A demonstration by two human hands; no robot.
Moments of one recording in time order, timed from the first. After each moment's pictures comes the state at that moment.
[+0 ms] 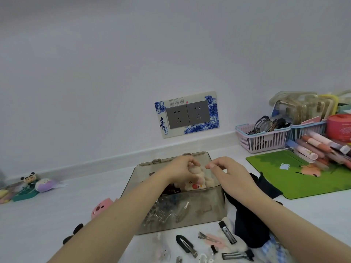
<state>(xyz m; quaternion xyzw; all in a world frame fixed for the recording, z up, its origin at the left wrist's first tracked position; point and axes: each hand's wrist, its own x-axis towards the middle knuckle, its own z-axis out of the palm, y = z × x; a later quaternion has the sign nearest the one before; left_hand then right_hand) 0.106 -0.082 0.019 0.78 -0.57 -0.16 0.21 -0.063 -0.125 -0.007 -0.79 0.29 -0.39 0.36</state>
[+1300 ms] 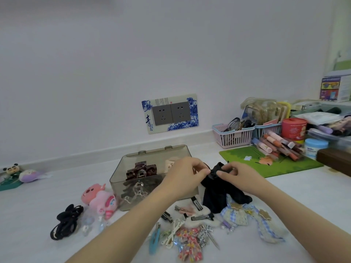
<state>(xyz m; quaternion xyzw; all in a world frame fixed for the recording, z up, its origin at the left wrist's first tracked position) -0.020 -0.008 0.022 0.70 -0.64 -0.05 0.33 -0.163 -0.130 -0.020 -0.83 0.41 -0.25 0.29</state>
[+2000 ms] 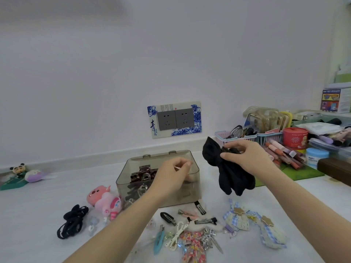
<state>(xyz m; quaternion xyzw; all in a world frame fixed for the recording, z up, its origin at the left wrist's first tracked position) 0.001 0.018 0.026 0.68 -0.53 -0.12 0.50 -0.168 -0.116 0.044 -0.78 0.36 -0.40 0.32</state>
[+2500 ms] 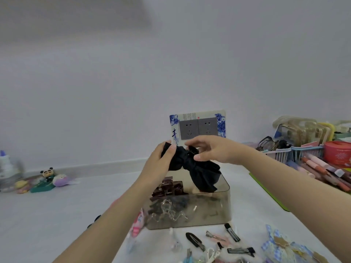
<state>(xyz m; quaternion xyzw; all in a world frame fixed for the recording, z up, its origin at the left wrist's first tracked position) 0.082 0.036 0.073 0.68 -0.45 -0.09 0.57 -0.048 -0.106 0.107 -0.91 0.11 -0.15 0.36</state>
